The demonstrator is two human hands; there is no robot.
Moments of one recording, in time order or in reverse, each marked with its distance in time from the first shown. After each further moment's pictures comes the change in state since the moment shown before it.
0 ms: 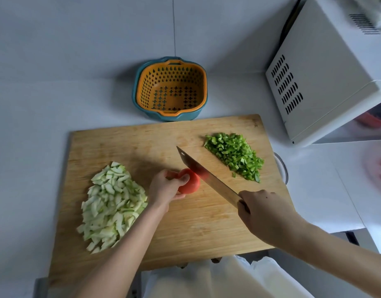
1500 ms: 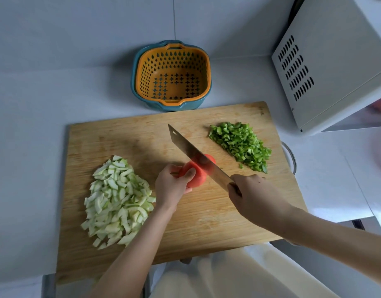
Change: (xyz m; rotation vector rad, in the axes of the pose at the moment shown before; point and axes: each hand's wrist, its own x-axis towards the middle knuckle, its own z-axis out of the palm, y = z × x) left_hand -0.004 -0.011 0.002 0.006 0.034 0.098; right_hand 0.031 -0.019 0.014 0.131 0.053 -0.024
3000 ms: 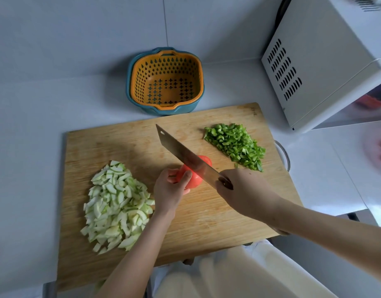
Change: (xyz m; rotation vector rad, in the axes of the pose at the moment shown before) left_hand -0.005 -0.011 0.001 -0.018 0.016 0.112; right_hand 0.001 -0.014 -0.010 0.115 0.022 0.011
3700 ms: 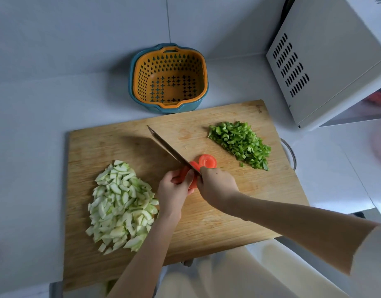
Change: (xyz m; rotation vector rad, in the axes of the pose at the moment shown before) left_hand 0.002 -0.002 0.000 -0.124 0.035 -0.131; right_hand 0.055 -0.019 0.057 -0.049 0.006 0.058
